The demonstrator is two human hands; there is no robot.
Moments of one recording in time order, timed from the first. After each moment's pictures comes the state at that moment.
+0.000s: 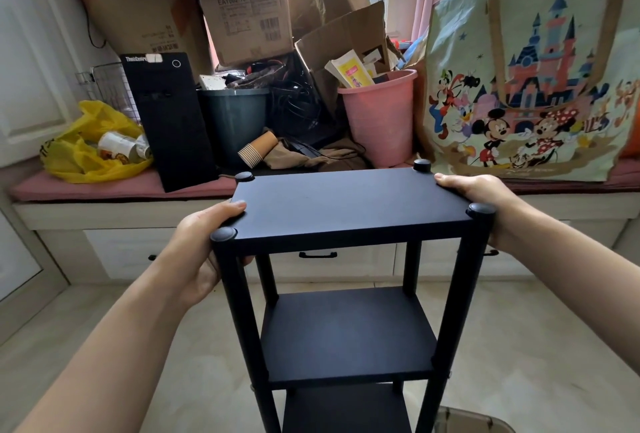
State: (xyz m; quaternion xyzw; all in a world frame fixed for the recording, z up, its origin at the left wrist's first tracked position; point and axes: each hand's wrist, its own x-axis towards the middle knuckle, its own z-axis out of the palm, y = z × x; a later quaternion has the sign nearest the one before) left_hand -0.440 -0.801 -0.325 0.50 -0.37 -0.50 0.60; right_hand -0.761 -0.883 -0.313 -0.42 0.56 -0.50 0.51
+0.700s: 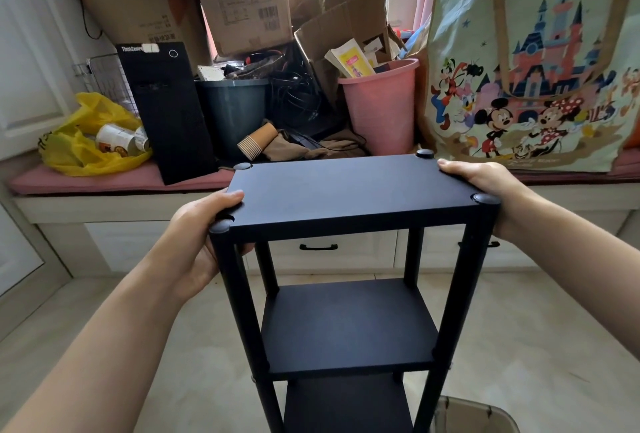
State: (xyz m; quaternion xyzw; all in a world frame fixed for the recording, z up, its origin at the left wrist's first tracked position) left_hand -0.439 -0.799 -0.326 0.47 -0.36 -0.54 0.60; right_hand -0.760 -0.878 -0.308 -0.41 0.55 -0.50 0.52
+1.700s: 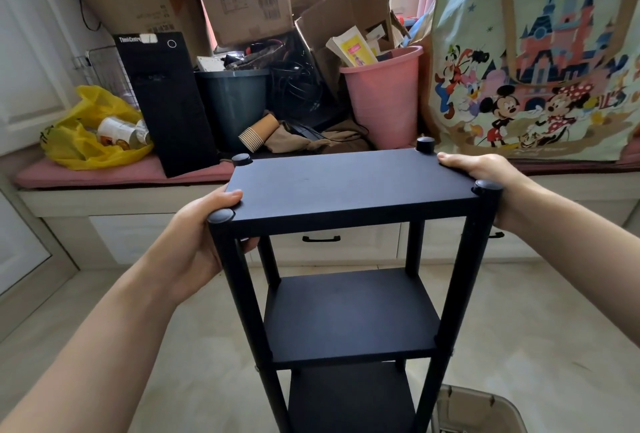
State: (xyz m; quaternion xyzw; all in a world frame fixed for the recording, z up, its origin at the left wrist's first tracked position) left_hand -0.438 -0.792 -0.329 0.44 -0.39 -0.57 0.58; right_hand -0.761 -0.881 -0.315 -0.42 0.54 -0.50 0.54
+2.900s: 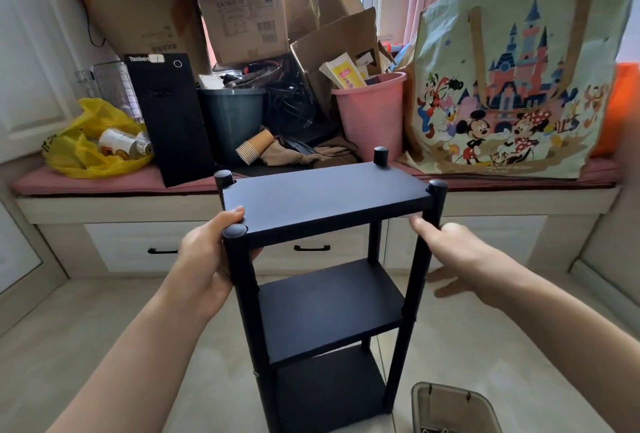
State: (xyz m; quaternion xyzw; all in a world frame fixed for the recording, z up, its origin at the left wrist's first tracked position) left_hand -0.459 -0.764 -0.339 0.44 -0.28 -0.52 0.67; right_hand -0.740 -0.802 -0.345 -0.53 0.67 -0.34 0.40
